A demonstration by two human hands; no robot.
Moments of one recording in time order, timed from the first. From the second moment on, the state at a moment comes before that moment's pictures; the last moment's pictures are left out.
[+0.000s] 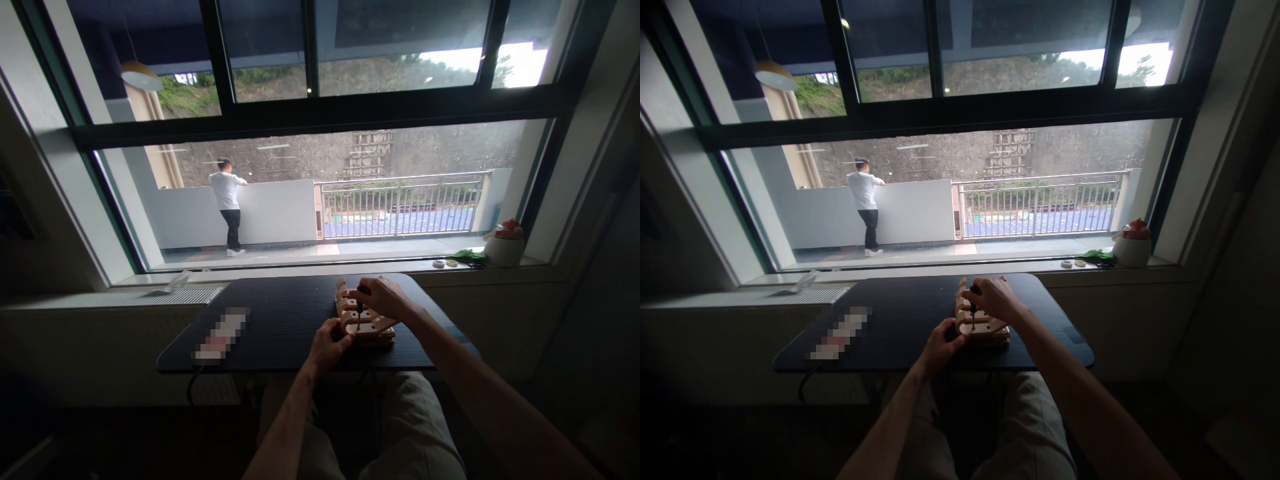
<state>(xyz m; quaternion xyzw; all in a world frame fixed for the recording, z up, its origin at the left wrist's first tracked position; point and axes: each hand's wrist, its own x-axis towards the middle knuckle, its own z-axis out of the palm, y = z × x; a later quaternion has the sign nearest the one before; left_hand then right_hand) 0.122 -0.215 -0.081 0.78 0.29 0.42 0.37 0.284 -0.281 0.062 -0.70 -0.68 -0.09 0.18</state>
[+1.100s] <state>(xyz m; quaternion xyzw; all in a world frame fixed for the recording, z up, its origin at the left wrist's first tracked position) 0.121 -0.218 -0.076 0.77 0.29 0.42 0.38 0.279 -0.288 0.075 -0.65 -0.74 -0.08 0.15</state>
